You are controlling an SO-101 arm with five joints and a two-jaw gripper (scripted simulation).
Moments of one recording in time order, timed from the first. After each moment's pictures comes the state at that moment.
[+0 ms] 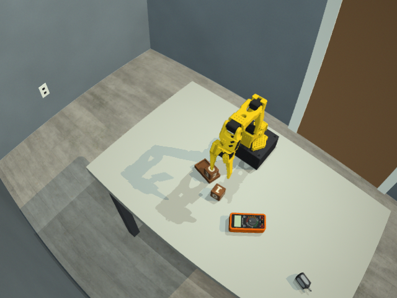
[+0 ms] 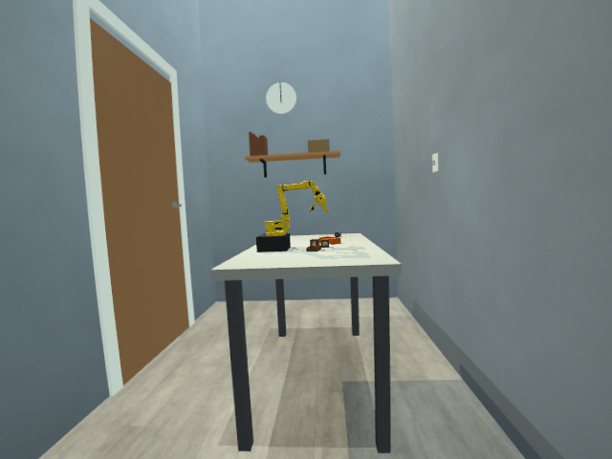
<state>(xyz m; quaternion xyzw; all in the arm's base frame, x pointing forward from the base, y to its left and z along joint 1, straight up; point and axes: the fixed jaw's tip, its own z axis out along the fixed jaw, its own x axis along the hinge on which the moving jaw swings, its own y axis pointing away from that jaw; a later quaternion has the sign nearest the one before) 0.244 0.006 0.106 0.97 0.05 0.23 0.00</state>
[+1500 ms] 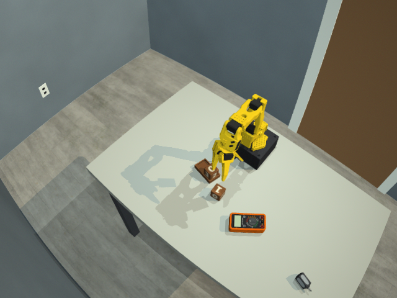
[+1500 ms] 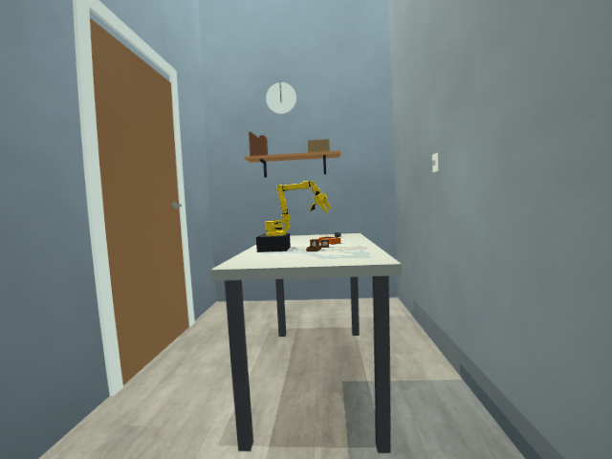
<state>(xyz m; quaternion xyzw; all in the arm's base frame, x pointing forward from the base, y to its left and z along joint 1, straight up) 0.242 0.008 0.105 0.95 -0.21 0.22 -0.06</state>
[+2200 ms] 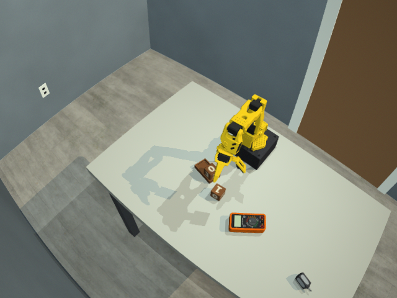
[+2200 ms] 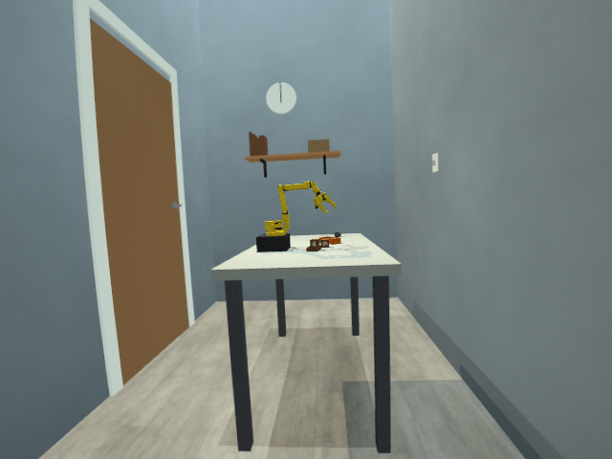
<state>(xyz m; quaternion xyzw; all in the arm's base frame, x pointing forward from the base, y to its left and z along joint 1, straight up) 0.242 0.020 0.101 0.83 -0.51 0.19 -0.14</state>
